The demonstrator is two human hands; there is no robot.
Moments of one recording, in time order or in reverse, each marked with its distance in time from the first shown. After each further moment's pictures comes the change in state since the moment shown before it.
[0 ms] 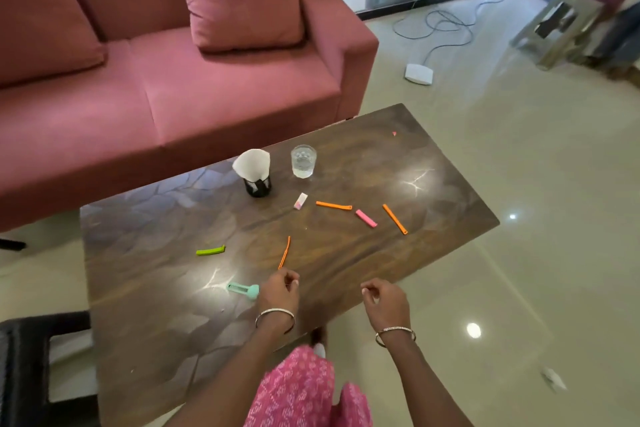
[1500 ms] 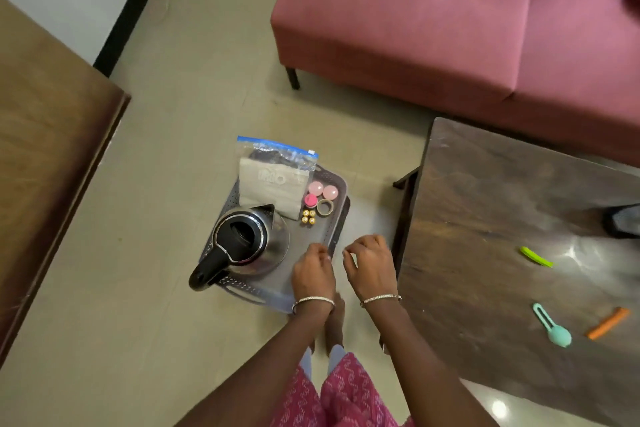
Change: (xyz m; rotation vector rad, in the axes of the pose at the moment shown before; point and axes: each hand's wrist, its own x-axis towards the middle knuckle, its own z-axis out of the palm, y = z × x) left_hand 0.028 -0.456 -0.411 -0.241 0.433 -0.451; right_hand -0.277 -0.416 0.507 -0.498 -0.519 -0.871
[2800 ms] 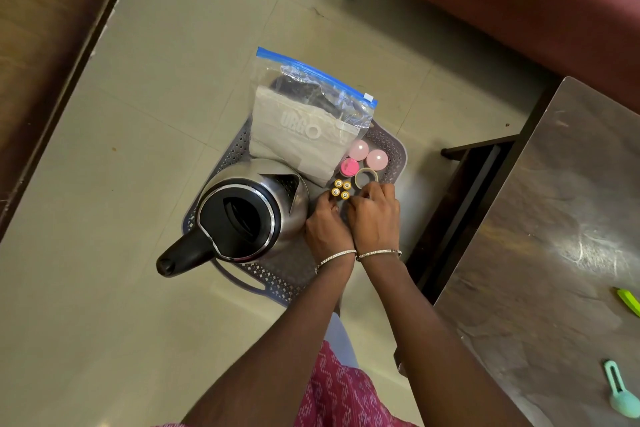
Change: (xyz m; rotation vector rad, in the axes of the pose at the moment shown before) left_hand 0.109 -0.041 0.065 -0.161 0.196 -0.340; right_hand 0.106 -0.011 0.109 -0.192 -0.070 -0.086
